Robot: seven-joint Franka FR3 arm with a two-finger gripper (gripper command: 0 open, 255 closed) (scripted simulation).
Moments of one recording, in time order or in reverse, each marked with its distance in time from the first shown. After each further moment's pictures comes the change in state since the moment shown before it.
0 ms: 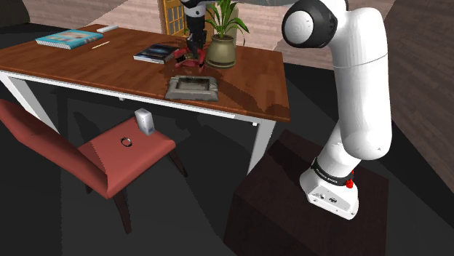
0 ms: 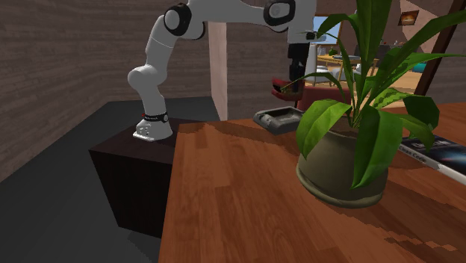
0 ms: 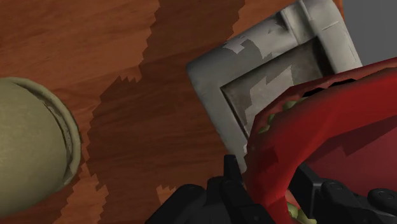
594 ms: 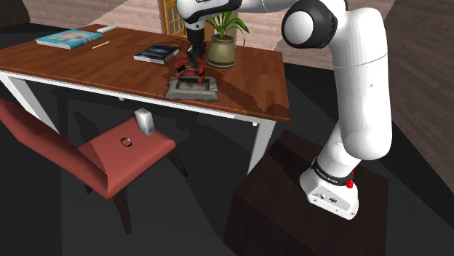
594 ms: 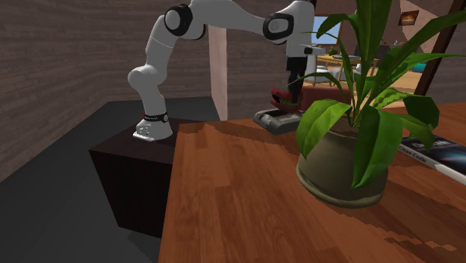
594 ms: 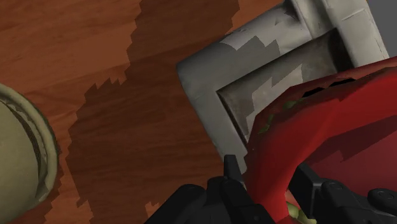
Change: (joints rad) arm 0.009 0.001 0.002 -0.116 -0.001 0.117 0.008
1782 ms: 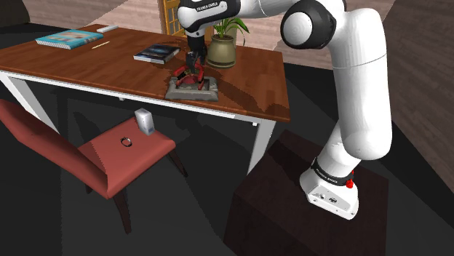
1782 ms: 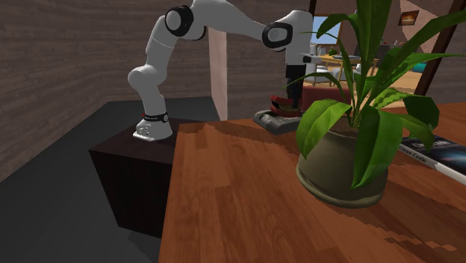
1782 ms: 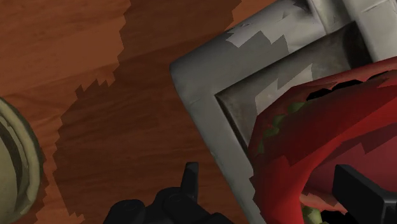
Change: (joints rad) arm 0.002 0.009 0.002 -0.058 0.002 0.068 0.002
